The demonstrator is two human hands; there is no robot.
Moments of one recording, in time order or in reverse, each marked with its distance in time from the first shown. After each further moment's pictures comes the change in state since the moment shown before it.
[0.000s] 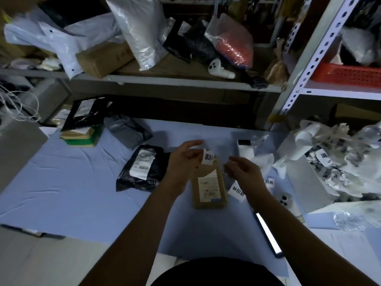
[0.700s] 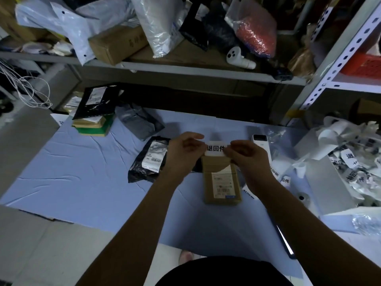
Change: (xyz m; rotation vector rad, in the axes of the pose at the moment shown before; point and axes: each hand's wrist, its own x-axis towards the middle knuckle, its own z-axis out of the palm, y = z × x) left_hand 0.011 0.006 -0.048 0.231 0.126 0.102; right_hand -0.004 -0.048 0.052 0.143 -0.068 -0.047
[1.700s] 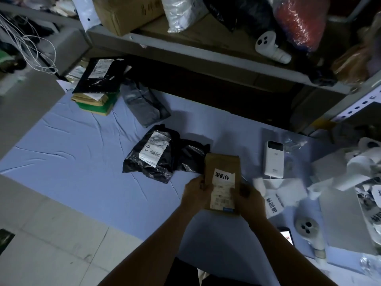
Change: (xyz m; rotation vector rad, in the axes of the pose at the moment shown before) left_hand -0.011 -0.149 0.053 0.407 0.008 -0.455; right_hand 0.049 0.142 -0.048 -0.706 0.031 0.263
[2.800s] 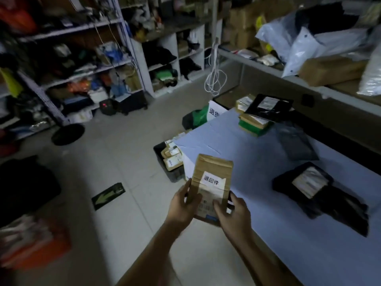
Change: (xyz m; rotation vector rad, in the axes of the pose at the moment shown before) left_hand -0.259 -0.213 -0.370 -0.417 0.615 0.120; right_hand -0.300 -0.166 0.336 0.005 -0.363 -0.677
